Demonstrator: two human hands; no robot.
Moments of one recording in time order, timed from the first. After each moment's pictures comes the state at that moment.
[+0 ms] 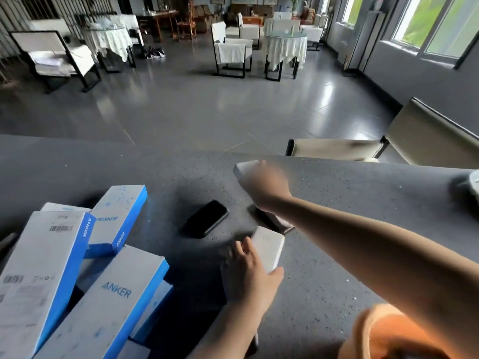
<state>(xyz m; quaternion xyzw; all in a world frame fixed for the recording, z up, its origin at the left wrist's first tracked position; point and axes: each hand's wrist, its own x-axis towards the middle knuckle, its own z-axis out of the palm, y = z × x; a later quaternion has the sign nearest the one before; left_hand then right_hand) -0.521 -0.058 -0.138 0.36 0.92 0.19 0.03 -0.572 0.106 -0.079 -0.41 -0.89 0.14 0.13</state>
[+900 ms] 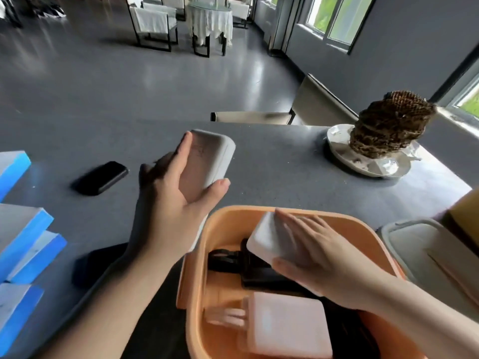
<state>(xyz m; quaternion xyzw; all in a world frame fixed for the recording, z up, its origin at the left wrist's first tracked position) -0.411 -0.099 -0.003 0.48 0.69 0.54 0.04 -0.174 -0.026 0.001 -0.32 -0.94 0.14 0.03</state>
